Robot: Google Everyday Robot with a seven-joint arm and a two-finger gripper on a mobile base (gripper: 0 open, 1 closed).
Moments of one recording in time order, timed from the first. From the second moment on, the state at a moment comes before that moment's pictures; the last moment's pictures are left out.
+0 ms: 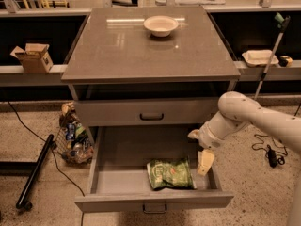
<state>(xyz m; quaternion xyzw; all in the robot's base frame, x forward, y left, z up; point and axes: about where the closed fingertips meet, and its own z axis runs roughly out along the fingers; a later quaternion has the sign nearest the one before) 0.531 -0.166 0.548 -0.67 0.71 0.20 0.12</state>
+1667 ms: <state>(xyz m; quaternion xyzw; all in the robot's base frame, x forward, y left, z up) 0.574 -0.129 0.413 -0.67 0.68 0.22 0.17</state>
